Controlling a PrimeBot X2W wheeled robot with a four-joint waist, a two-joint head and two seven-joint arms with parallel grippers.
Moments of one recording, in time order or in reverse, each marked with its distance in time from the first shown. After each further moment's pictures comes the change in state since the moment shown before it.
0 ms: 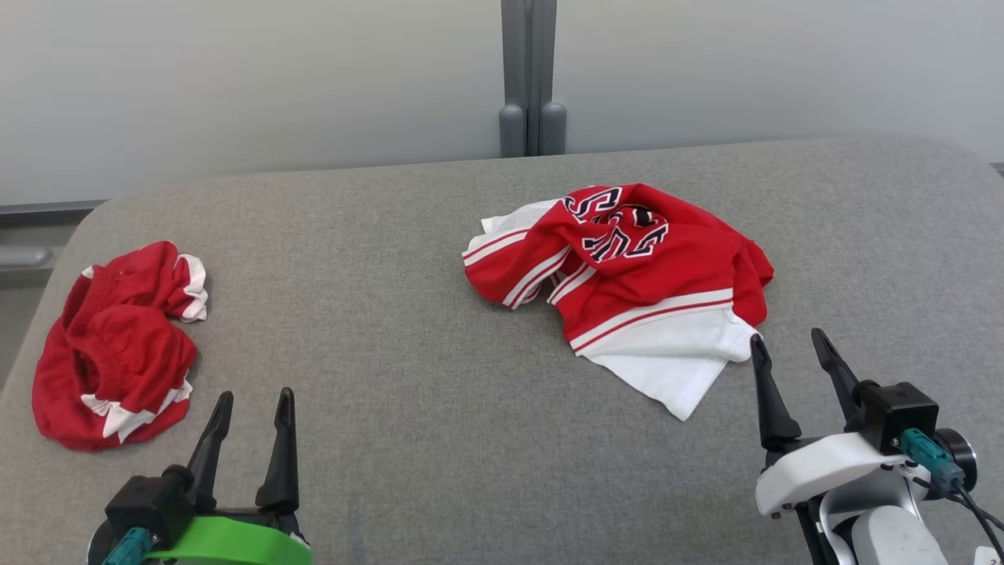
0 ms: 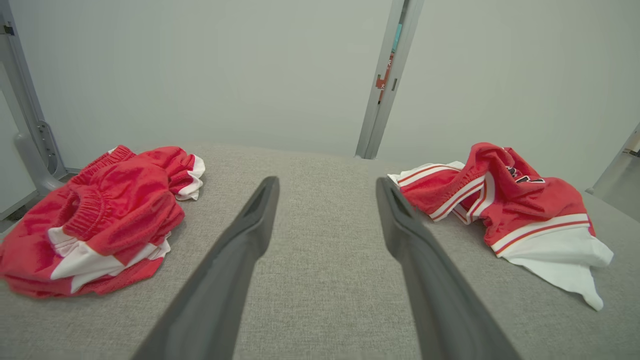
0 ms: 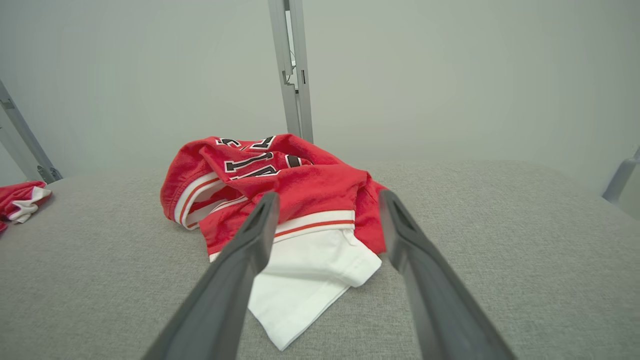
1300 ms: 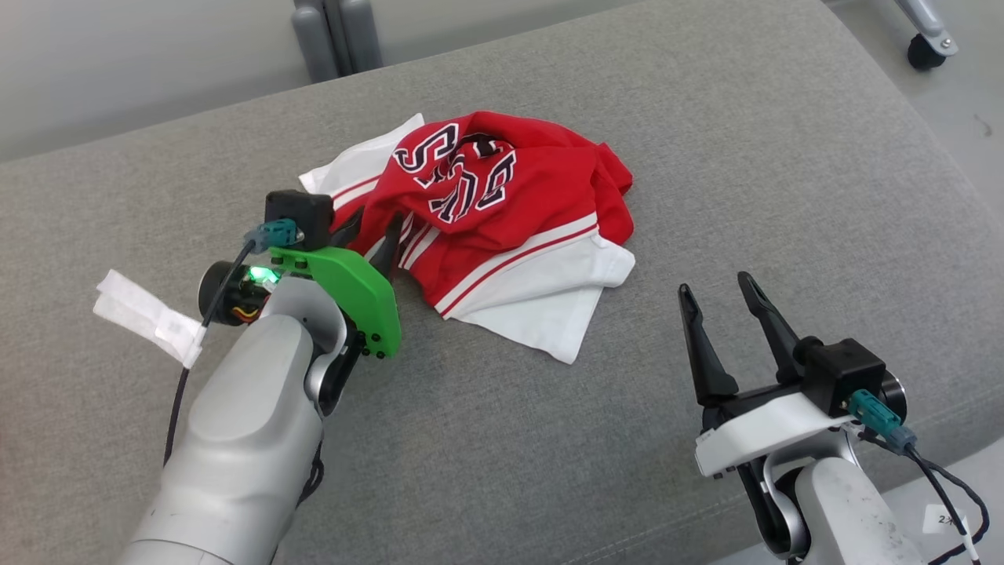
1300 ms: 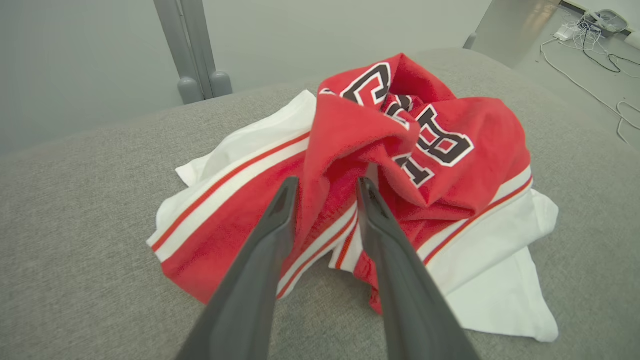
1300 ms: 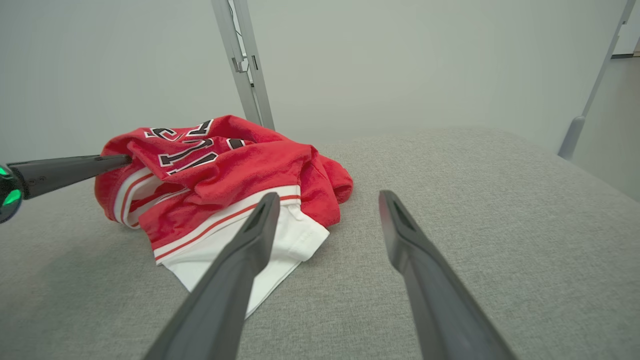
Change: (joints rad) left arm -0.780 -0.081 -0.357 0.676 -0.098 -0.037 0.252; right arm -0.124 -0.001 0.155 0.022 0.071 0.000 -0.064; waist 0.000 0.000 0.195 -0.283
